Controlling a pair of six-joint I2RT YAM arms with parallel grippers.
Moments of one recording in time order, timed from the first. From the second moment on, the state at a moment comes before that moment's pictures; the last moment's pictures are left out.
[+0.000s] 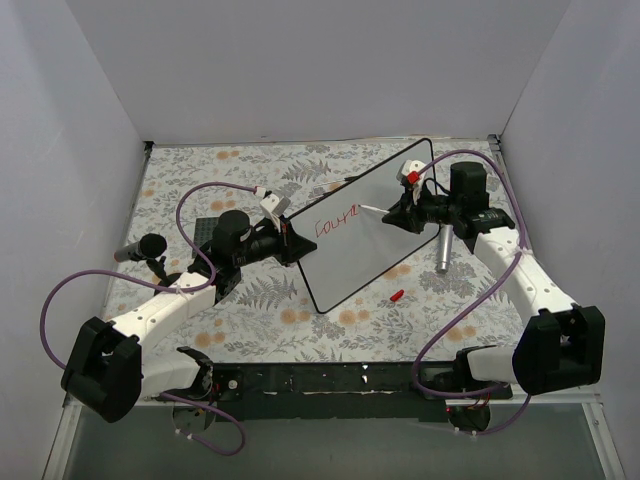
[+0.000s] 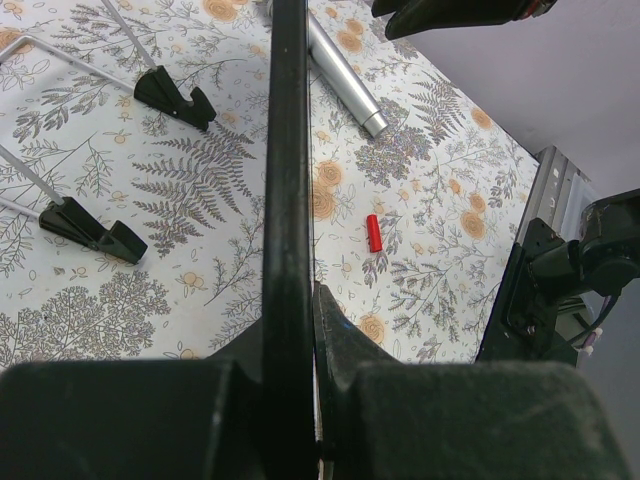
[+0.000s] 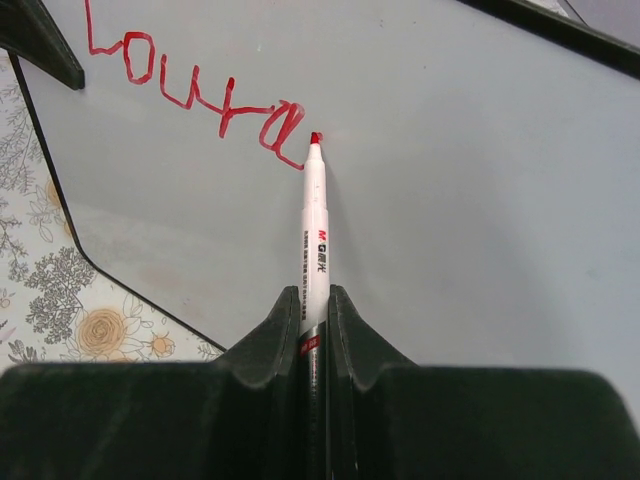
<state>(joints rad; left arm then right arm) -0.53 1.17 0.65 0.31 0.55 -0.31 0.22 1.29 1.02 -0.29 -0.87 -0.49</state>
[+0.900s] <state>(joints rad) -0.53 1.17 0.65 0.31 0.55 -0.31 0.22 1.31 1.03 -0.36 -0.88 -0.56</state>
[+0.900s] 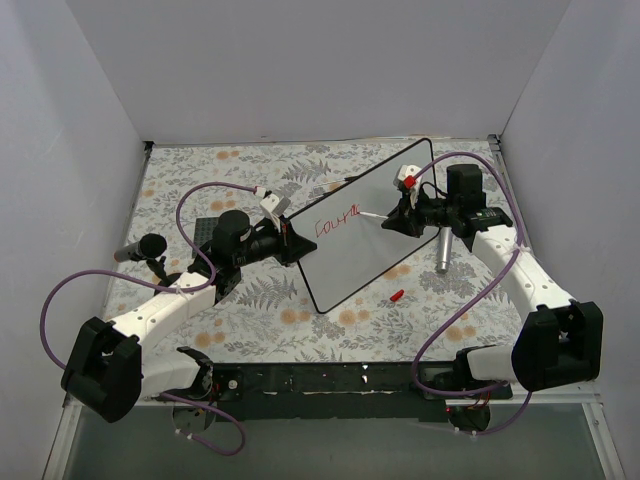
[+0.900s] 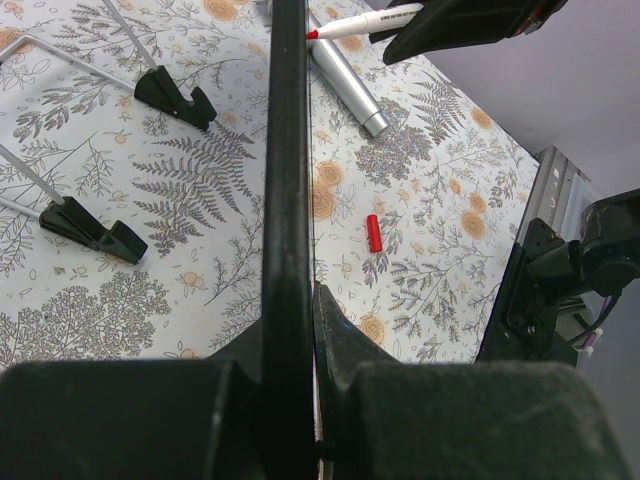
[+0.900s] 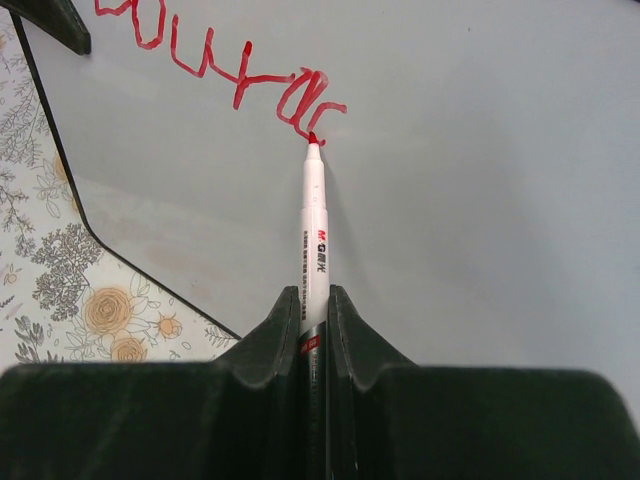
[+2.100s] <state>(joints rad) -0.53 1.17 0.65 0.30 0.55 -0.32 0.22 1.31 1.06 -0.32 -0.85 -0.50</state>
